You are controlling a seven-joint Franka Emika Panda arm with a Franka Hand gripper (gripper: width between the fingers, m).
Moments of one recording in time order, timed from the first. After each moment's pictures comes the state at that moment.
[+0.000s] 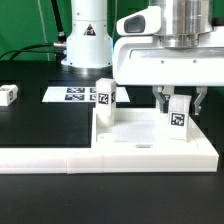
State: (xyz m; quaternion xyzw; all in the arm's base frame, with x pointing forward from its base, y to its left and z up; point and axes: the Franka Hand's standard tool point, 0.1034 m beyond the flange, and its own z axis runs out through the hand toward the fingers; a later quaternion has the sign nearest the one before) arm 0.618 0.118 0.072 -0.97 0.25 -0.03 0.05
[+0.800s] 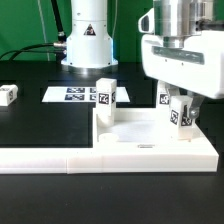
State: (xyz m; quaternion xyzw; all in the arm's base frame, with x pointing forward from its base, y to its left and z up) arm 0.613 0.124 0.069 -0.75 0.66 0.00 0.05
